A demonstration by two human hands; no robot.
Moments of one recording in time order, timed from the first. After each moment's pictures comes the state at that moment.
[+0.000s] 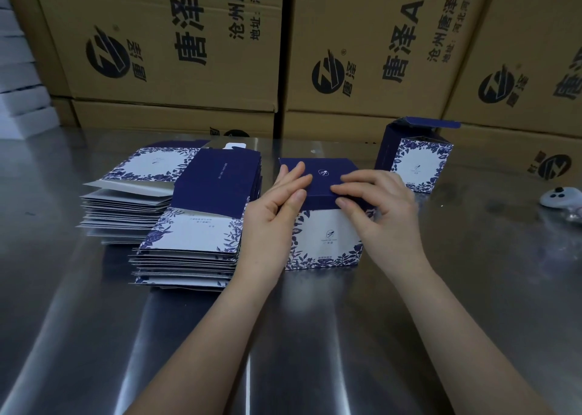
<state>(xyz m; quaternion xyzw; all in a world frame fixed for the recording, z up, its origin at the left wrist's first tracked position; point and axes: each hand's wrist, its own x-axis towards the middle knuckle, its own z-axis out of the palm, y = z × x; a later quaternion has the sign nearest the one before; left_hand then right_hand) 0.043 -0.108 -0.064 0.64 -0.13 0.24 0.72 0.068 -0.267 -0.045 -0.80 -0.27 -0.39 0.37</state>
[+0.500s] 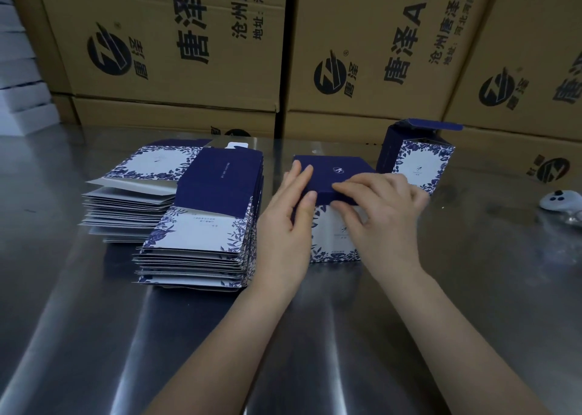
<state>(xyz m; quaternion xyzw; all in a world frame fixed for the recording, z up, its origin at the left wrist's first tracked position) 0.039 -0.121 -0.069 0.69 -0.12 0.31 0.64 0.069 -0.256 -0.053 -0.81 -0.21 -0.52 0.16</state>
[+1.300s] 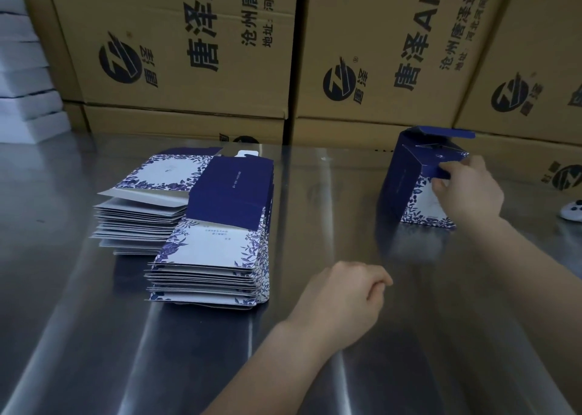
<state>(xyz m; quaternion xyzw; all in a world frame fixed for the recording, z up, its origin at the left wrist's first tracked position) 0.022 -0.144 -0.083 0.91 -0.22 0.09 0.34 0.183 -0.366 -0.025 -0.94 0.06 -0.33 0.08</state>
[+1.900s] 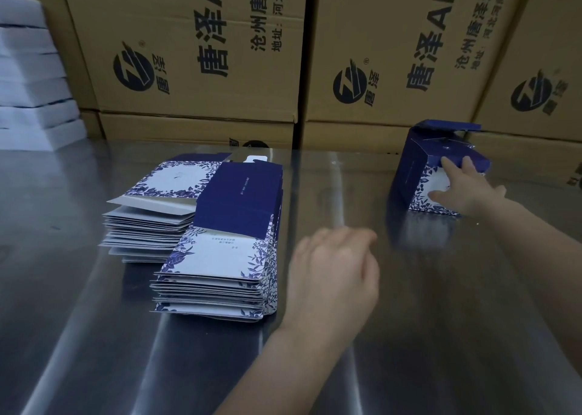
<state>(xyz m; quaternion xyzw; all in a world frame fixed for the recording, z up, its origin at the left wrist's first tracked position) 0.019 -0.130 -0.058 0.88 -0.15 0.35 0.30 0.234 -0.379 -0.021 -0.99 0.08 -0.05 0.08</state>
